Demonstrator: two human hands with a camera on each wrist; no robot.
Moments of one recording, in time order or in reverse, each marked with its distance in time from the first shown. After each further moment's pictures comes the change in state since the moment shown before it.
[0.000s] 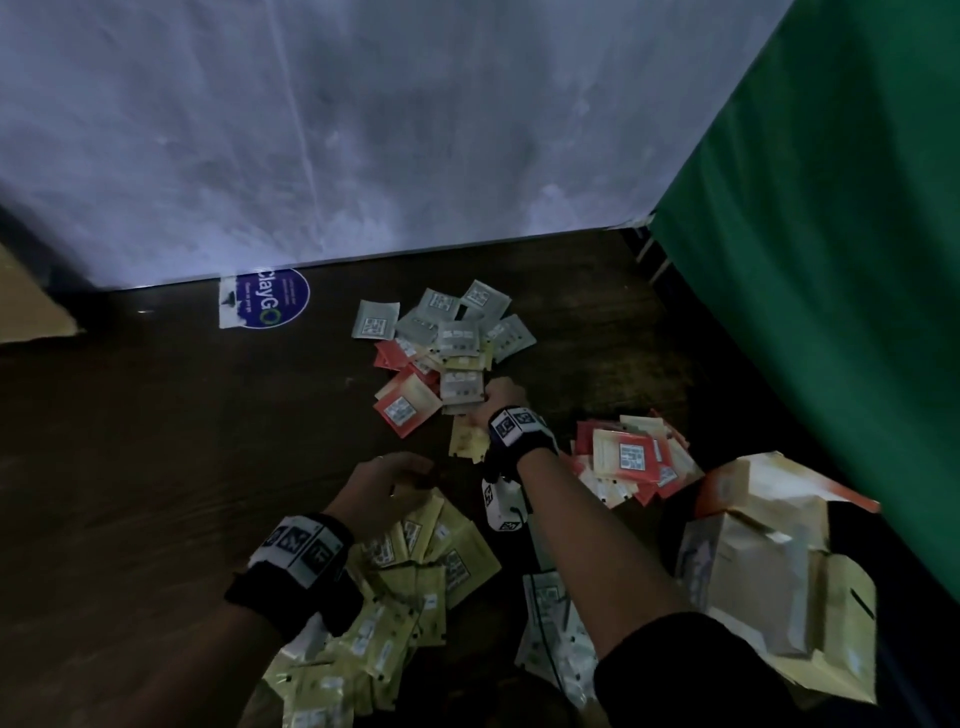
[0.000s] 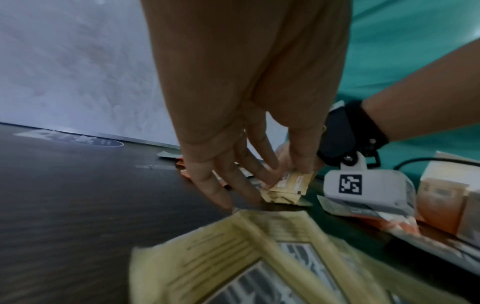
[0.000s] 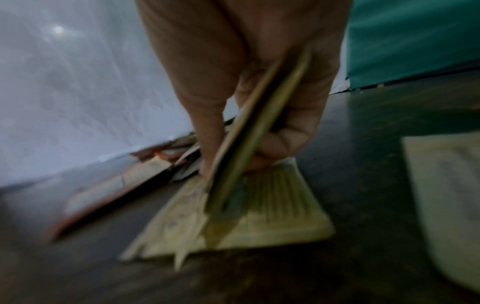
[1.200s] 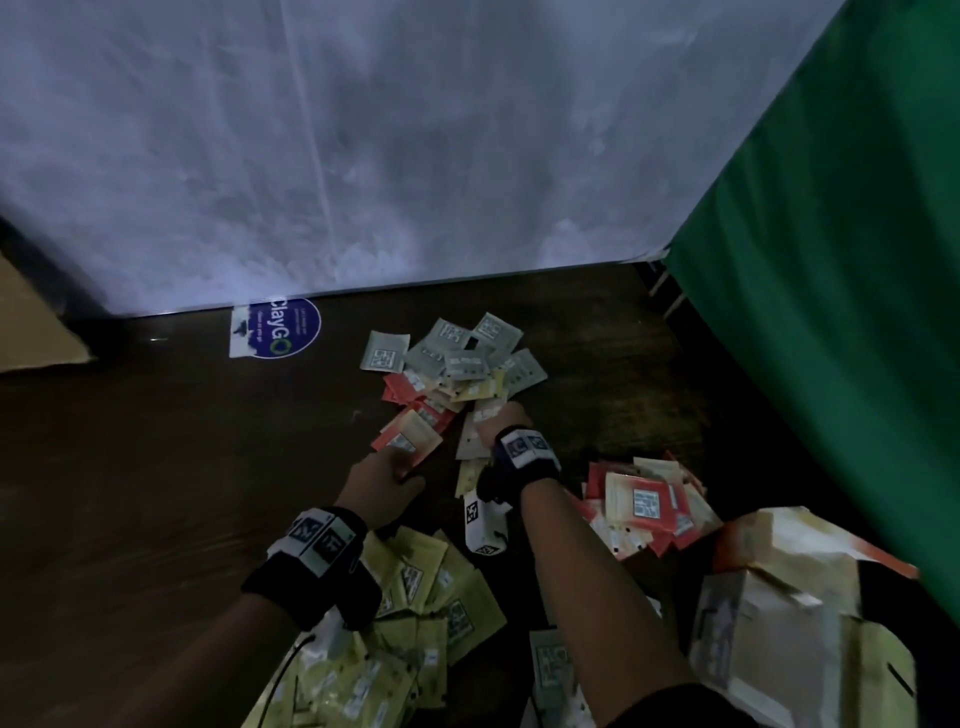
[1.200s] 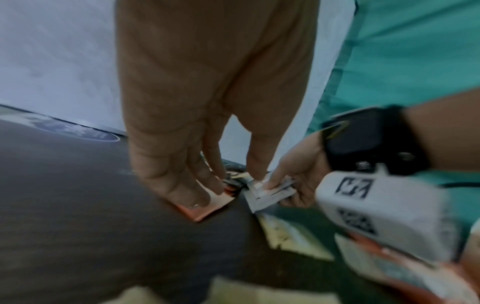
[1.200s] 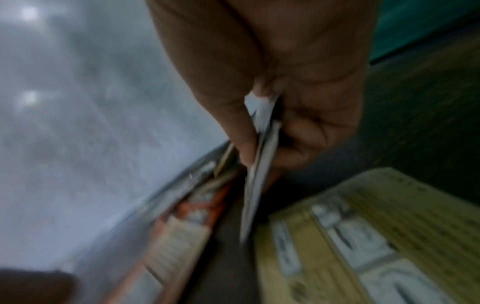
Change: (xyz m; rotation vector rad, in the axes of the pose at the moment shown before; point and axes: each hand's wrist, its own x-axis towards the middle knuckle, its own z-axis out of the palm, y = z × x) left_hand 0.046 0.013 -0.022 0.102 0.162 -0.277; right_hand 0.009 -0.021 -0.013 0.223 -0.053 0.063
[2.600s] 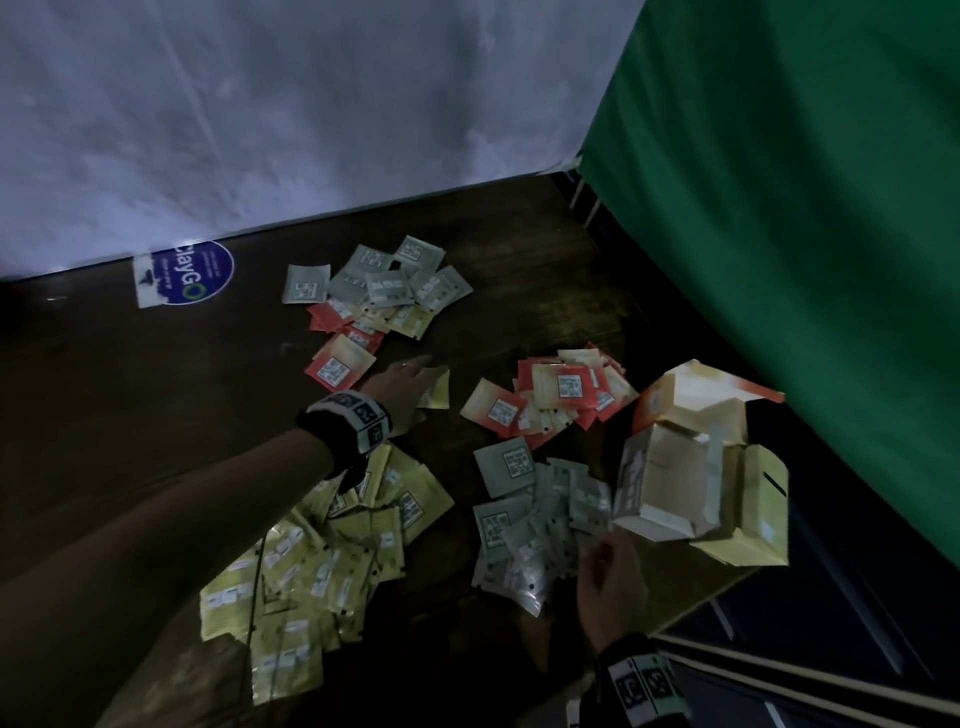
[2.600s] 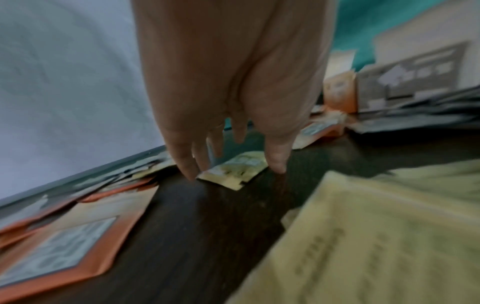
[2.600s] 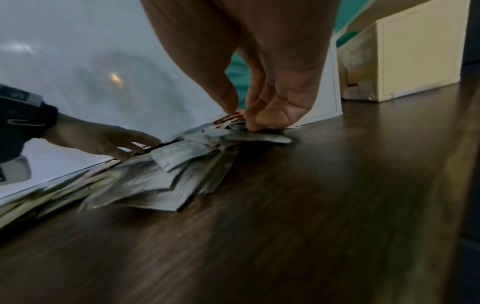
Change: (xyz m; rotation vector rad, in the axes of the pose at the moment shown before) left_hand 0.021 0.050 0.063 0.743 -0.265 0.507; right_hand -0.215 0.287 0.022 0.152 0.588 0.081
